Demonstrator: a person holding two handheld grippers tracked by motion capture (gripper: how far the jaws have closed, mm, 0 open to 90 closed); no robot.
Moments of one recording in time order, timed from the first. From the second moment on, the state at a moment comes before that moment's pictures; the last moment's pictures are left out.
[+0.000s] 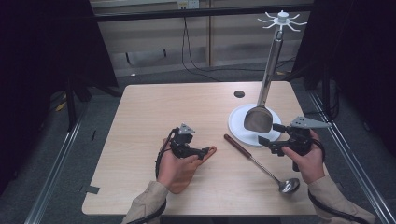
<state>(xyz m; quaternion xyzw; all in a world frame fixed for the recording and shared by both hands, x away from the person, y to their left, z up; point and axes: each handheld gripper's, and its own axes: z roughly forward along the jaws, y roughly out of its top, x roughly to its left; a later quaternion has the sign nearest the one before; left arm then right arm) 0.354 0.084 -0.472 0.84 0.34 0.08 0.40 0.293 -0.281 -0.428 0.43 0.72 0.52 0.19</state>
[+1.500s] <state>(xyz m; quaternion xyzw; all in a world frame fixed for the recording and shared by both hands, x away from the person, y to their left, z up) 0.345 0.088 -0.476 0.84 0.37 0.07 0.39 0.301 -0.251 -0.462 0.39 0.86 0.32 0.11</state>
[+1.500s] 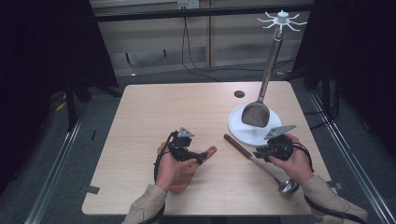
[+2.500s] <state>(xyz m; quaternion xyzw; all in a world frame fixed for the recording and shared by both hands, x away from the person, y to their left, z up) 0.347 0.093 -0.473 0.84 0.36 0.07 0.39 0.305 -0.231 -0.471 0.35 0.89 0.28 0.08</state>
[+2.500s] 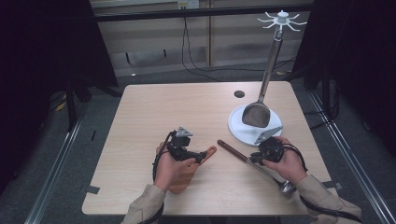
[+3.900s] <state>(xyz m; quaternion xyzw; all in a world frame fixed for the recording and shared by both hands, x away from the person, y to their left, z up) 0.349 0.099 -0.470 0.84 0.36 0.07 0.40 0.325 -0.271 -0.308 0.39 0.54 0.64 0.38</state>
